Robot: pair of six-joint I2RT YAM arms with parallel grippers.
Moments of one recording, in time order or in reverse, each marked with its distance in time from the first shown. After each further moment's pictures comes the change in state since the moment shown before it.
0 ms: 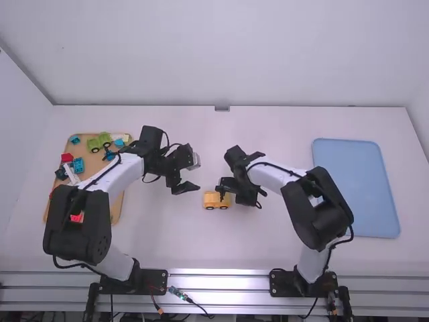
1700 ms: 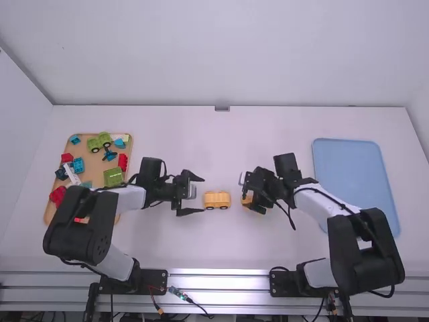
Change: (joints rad) left arm -0.013 0.000 -0.458 0.707 0.304 0.022; right arm -0.336 -0.389 -0.471 0.578 -0.637 -0.211
